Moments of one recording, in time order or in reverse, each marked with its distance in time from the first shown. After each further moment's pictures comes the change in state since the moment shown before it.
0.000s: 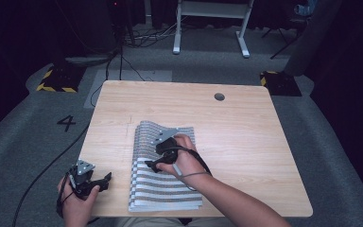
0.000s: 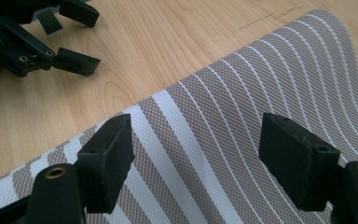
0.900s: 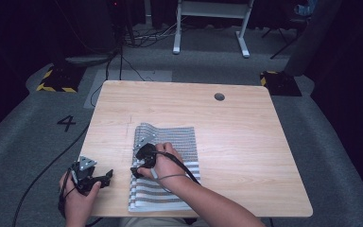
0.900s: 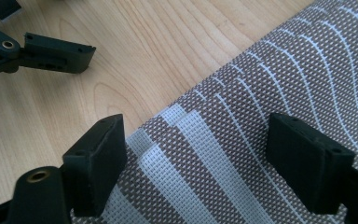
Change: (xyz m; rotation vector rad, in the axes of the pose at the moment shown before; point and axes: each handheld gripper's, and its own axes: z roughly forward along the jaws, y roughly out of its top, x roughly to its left) left arm 0.002 0.009 0.008 0.009 -0.009 0.004; right arm 0.020 0.005 0.069 0.101 -0.028 0.065
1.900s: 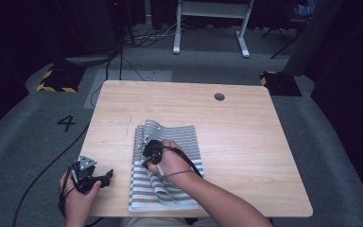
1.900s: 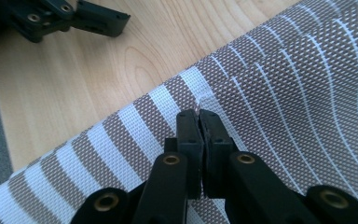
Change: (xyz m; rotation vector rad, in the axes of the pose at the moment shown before) left arm 0.001 0.002 0.001 0.002 -0.011 0.009; right arm -0.014 0.003 -0.033 0.101 0.128 -0.076
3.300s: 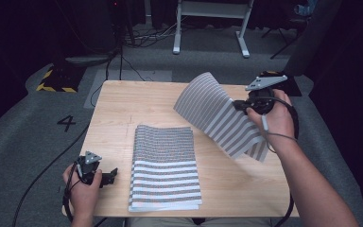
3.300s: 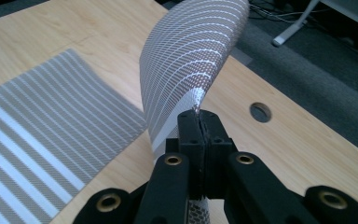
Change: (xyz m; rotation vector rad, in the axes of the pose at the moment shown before) left arm 0.000 0.012 0.013 0.036 -0.019 0.029; right arm -0.117 -0.081 -0.275 -0.257 -0.471 0.144
